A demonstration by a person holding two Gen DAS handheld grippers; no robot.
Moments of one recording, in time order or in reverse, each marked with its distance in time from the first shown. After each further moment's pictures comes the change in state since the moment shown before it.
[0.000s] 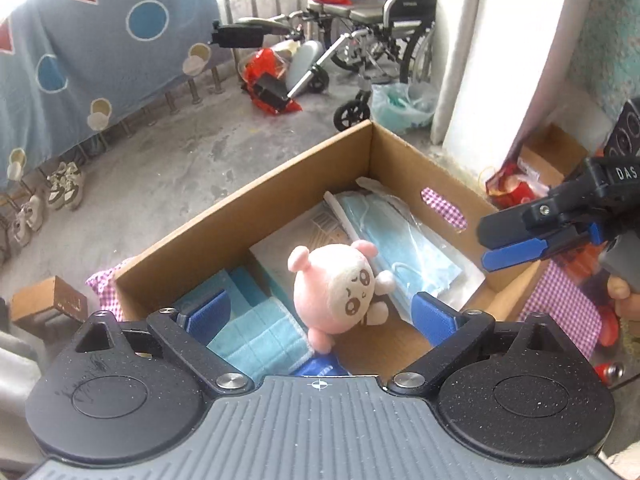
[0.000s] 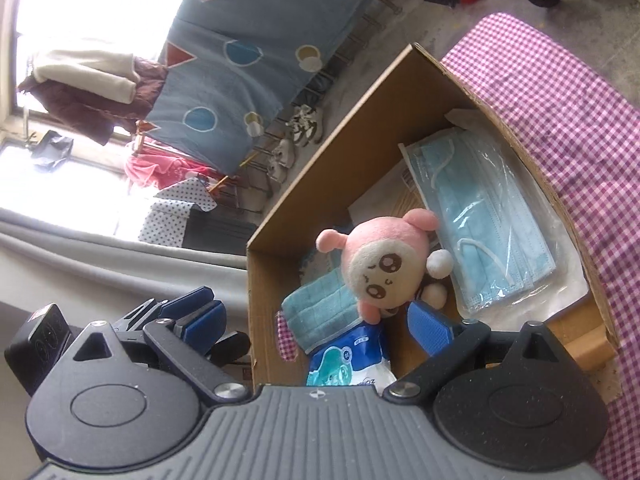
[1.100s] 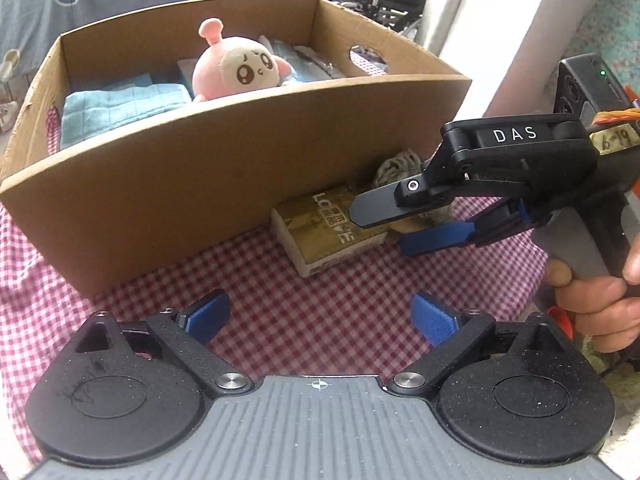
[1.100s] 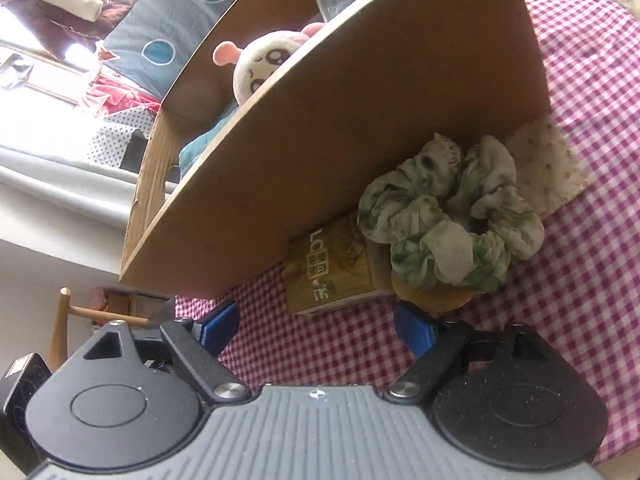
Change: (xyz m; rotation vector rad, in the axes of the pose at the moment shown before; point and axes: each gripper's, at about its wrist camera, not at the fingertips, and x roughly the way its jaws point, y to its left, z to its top) left arm 0.054 -0.091 -0.197 -0.165 -0.023 -0.129; right arm 0.019 -0.070 -0.146 -0.115 0.092 -0.180
